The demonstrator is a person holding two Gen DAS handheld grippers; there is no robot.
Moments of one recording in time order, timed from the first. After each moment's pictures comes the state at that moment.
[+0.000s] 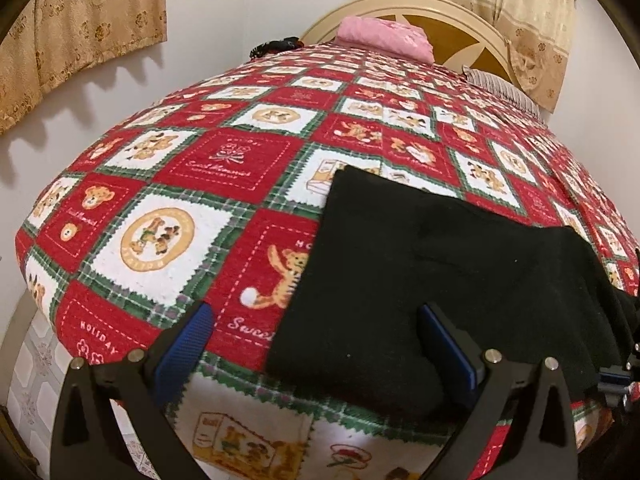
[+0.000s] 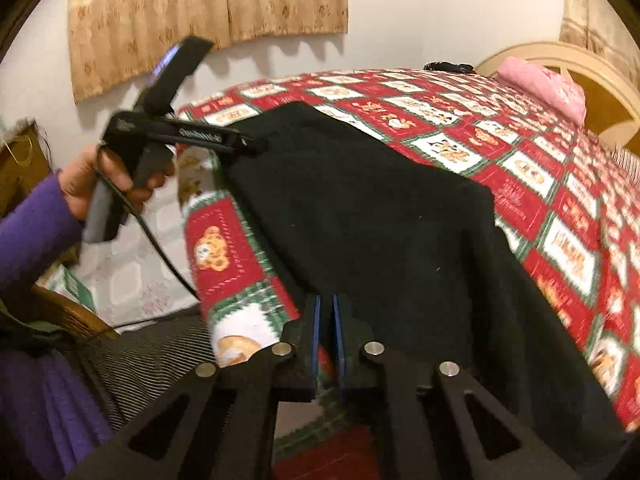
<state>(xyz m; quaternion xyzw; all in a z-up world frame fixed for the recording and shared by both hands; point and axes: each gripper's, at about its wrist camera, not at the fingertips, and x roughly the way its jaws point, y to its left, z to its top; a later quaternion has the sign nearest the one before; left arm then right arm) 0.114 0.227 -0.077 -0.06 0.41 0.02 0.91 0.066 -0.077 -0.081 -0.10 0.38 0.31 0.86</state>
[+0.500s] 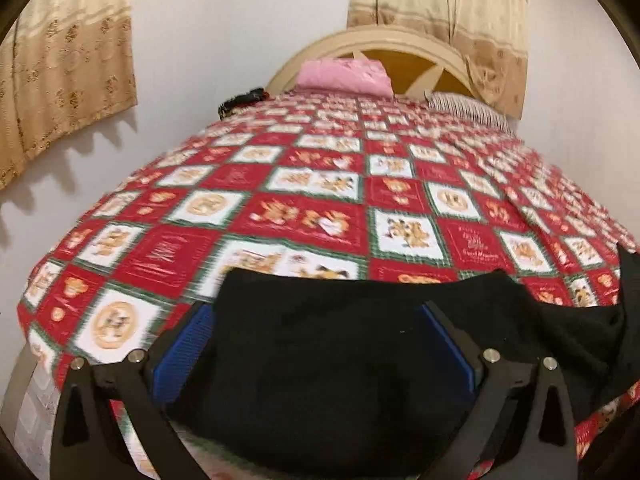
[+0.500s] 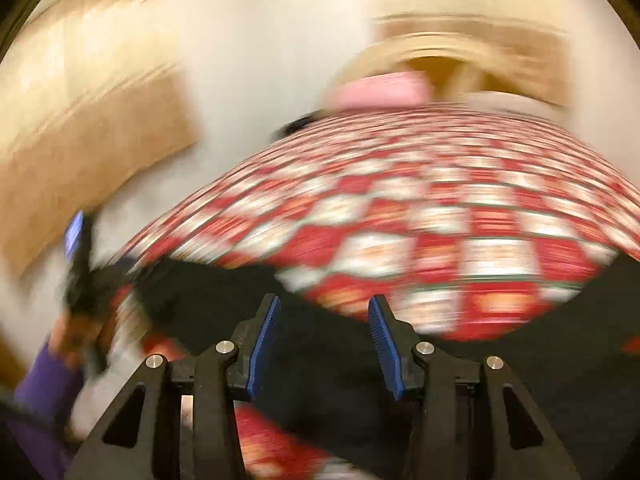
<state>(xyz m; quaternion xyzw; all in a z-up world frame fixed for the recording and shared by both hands) 0.124 0.149 -0.031 -0.02 0.34 -0.02 0.94 0.023 -0.280 0.018 0.13 0.28 0.00 0.95</state>
